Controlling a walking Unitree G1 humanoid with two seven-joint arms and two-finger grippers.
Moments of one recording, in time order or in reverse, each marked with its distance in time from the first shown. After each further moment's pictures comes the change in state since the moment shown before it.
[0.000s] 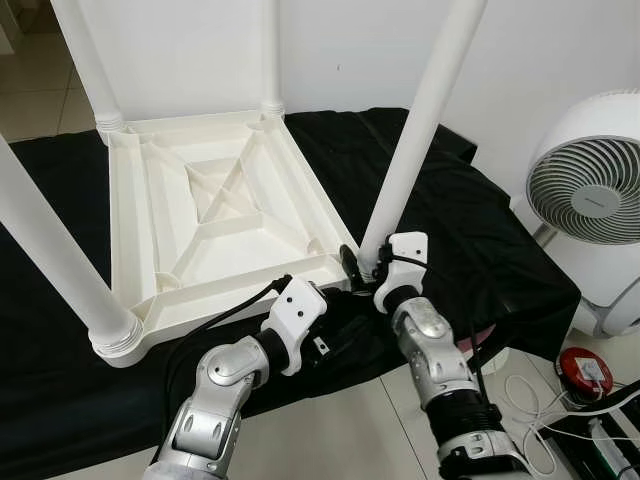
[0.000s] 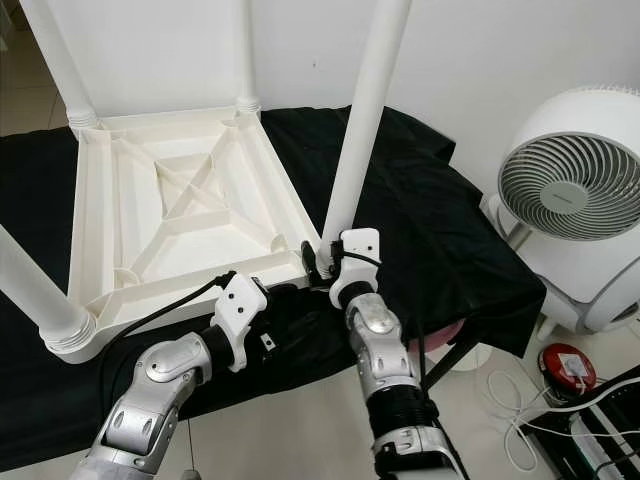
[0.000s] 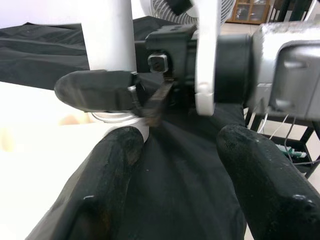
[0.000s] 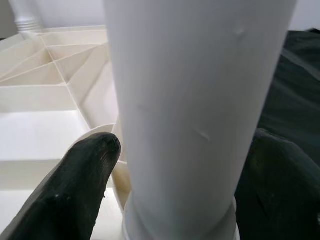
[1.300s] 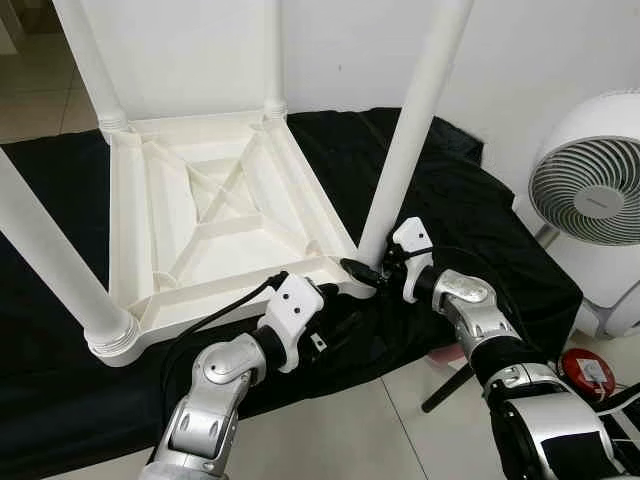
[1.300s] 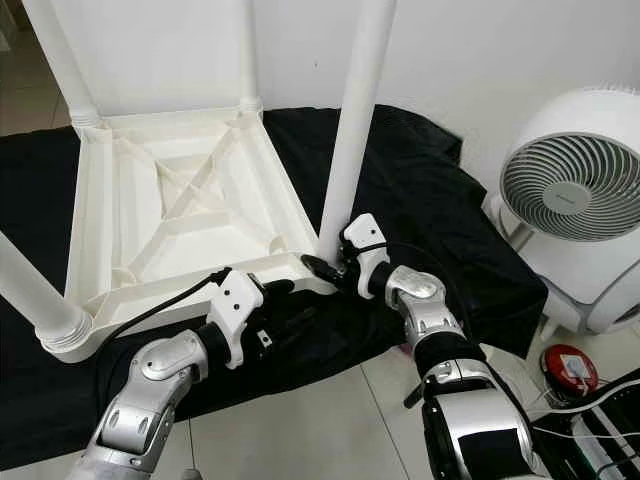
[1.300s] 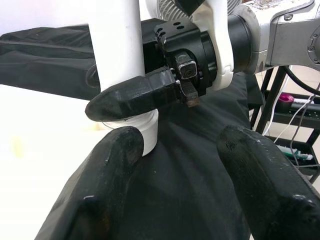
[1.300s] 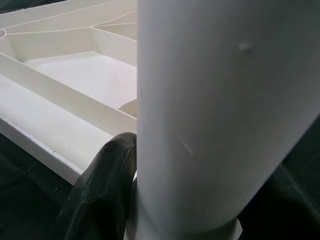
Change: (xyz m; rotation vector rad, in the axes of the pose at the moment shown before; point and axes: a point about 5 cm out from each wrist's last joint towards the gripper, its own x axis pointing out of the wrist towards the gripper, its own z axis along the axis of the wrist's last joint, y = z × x) left arm -0.003 0.003 0.004 0.007 -0.003 0.015; right arm 0.016 -0.029 0.004 -0.190 0.111 0.480
